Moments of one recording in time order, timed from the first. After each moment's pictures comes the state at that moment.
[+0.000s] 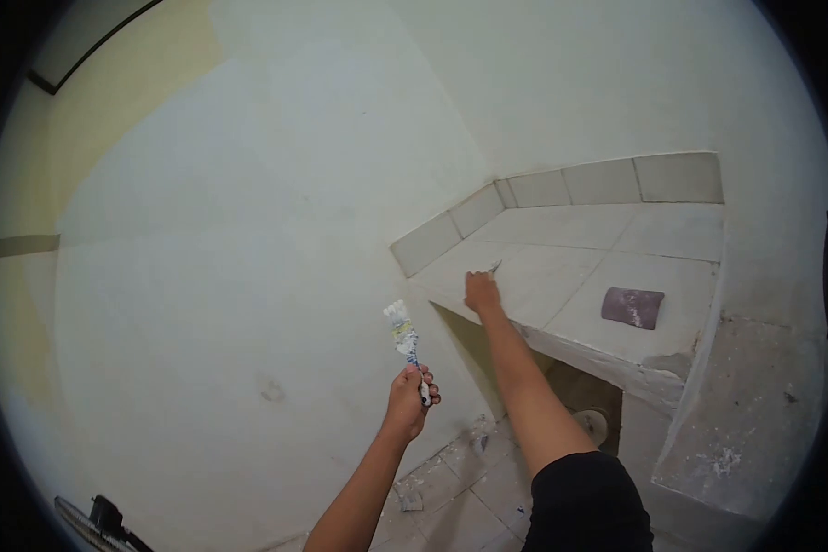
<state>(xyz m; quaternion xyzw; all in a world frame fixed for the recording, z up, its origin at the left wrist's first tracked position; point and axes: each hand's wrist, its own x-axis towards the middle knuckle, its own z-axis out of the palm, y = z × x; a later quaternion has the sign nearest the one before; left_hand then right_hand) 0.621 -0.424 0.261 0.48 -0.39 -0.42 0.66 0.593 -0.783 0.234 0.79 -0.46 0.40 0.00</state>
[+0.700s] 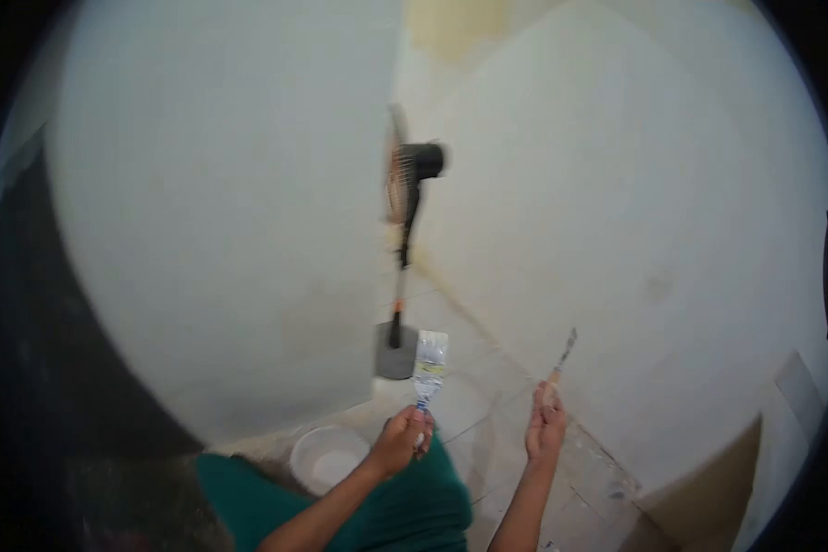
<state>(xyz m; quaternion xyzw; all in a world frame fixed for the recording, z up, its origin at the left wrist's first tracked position) 0.534 0.146 0.045 0.58 0.00 0.04 0.81 0.690 -0.116 0.004 0.34 0.11 0.06 -0.93</state>
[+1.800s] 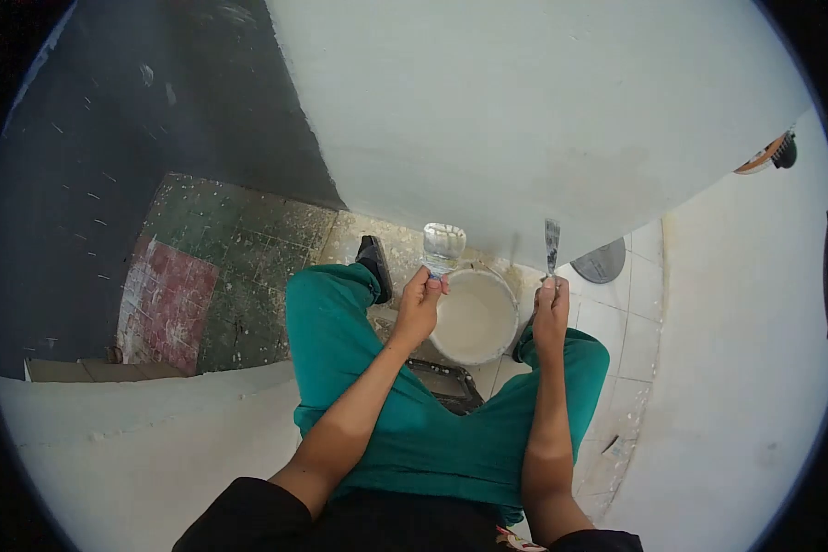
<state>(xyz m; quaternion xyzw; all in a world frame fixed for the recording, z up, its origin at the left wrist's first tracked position) 0.405 0.375 -0.167 0.56 0.32 0.45 0.62 0.624 0.275 -0.139 0.73 0.34 -0.23 -0.55</state>
